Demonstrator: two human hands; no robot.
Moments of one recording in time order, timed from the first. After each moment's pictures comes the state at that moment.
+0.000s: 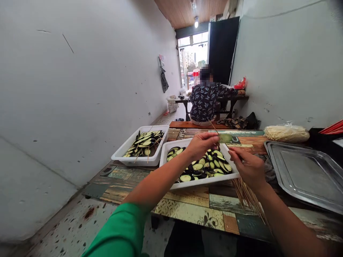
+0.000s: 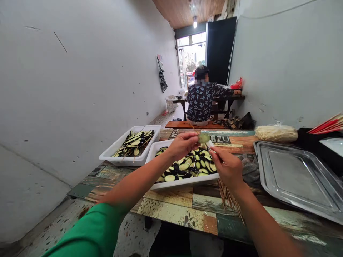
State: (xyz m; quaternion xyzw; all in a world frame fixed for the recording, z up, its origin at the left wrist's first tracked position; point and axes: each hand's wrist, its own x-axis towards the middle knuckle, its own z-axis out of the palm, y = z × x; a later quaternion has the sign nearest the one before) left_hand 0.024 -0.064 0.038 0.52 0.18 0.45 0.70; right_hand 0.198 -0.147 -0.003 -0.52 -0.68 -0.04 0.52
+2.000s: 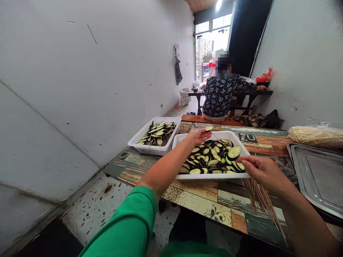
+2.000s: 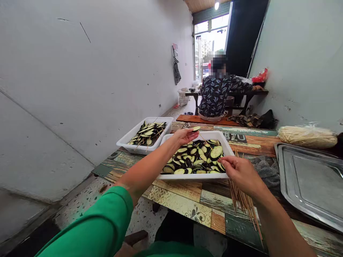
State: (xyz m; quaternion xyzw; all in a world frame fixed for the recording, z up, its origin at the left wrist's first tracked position) left_hand -0.010 0.003 0.017 0.23 0.45 0.47 0.73; right_hand 0.199 -0.155 0.009 -0.57 -0.70 0.27 0.33
